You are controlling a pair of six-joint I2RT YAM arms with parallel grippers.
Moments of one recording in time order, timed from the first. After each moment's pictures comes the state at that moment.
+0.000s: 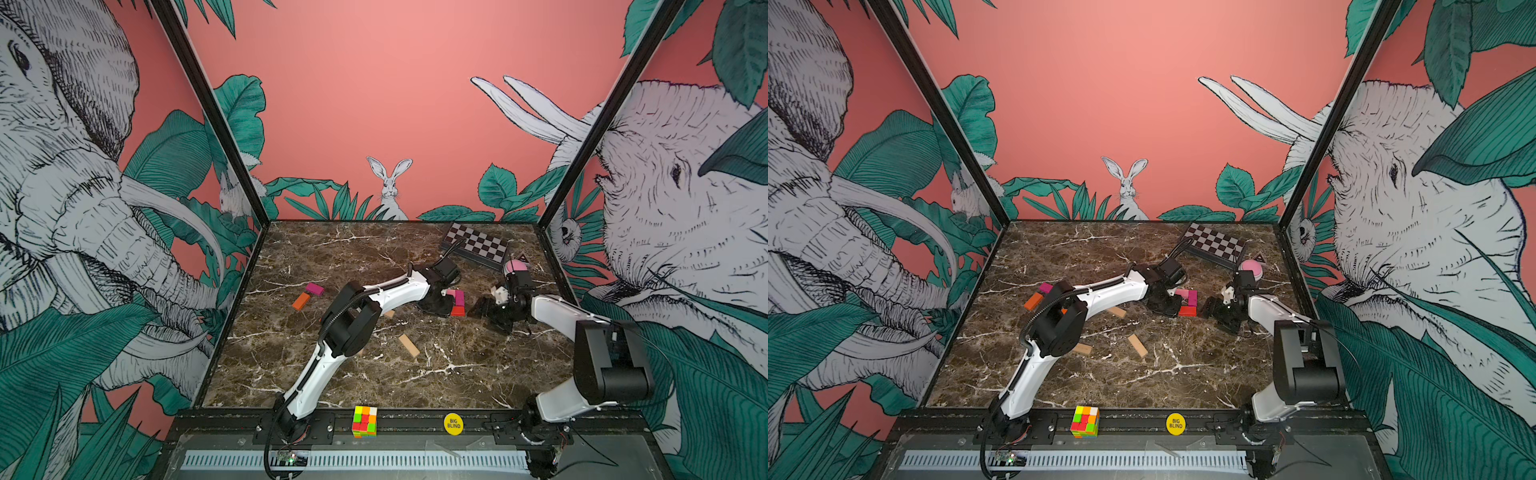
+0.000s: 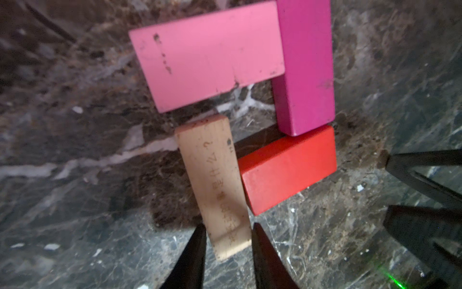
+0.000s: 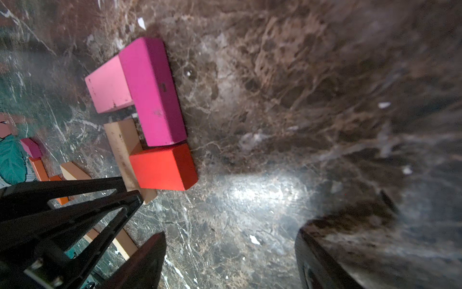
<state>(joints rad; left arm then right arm) -0.91 2.30 1.87 -0.81 0.16 -0.54 0.04 1.54 0.79 -0.52 -0.47 0.42</state>
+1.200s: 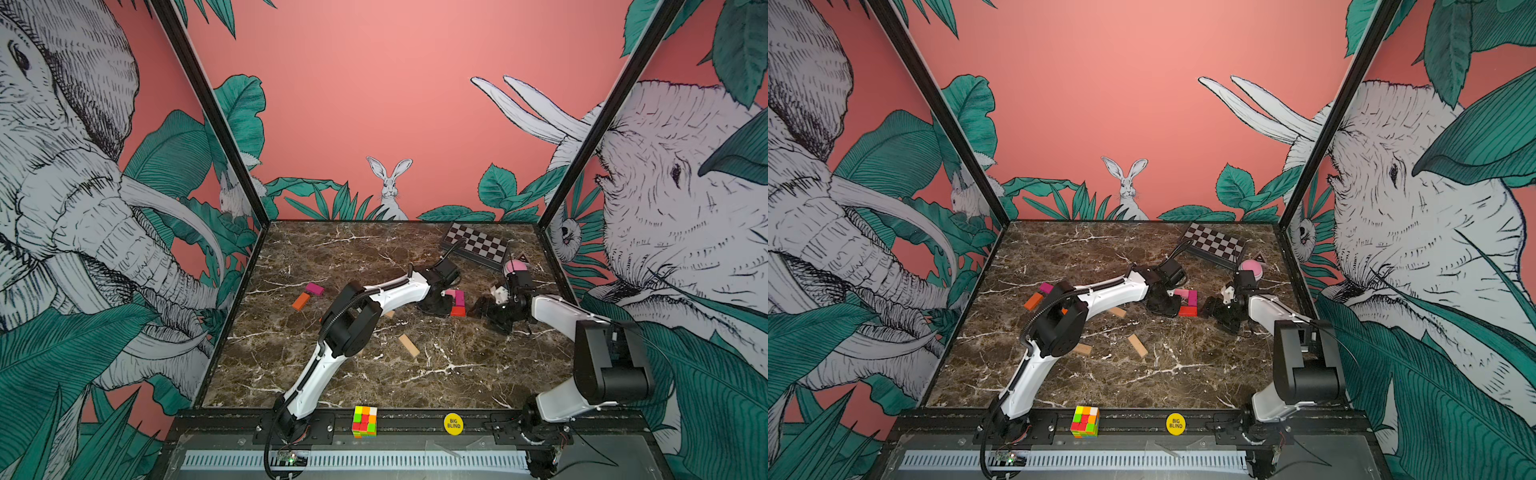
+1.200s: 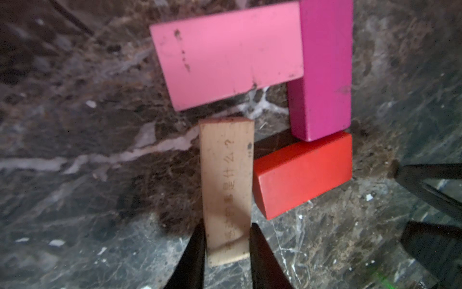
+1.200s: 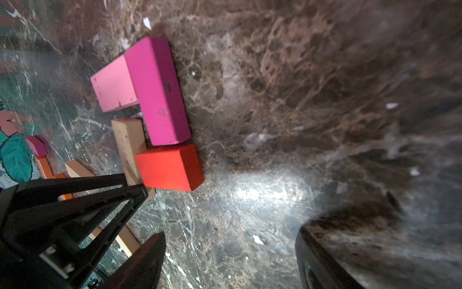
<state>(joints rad) -0.92 2.30 1.86 -0.81 0.13 -0.58 0.04 1.54 0.79 -0.51 -0.49 0.42</state>
